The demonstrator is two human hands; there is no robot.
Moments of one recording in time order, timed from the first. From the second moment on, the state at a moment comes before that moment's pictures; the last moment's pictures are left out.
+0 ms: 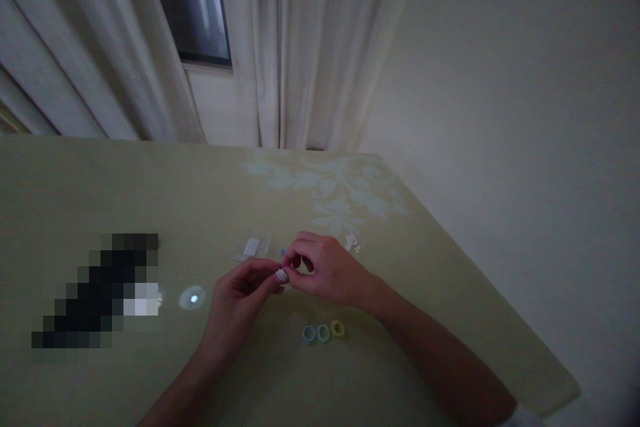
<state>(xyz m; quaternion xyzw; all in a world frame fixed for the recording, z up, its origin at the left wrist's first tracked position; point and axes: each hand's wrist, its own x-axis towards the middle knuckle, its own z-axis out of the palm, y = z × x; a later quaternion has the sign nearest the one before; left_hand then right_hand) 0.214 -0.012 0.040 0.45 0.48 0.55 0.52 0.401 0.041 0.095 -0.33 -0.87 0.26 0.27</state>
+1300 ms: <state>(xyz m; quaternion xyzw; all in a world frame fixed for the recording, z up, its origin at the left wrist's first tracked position) 0.194 -0.002 0.042 0.32 0.47 0.66 0.49 0.419 0.075 0.069 -0.50 -0.86 0.10 0.01</state>
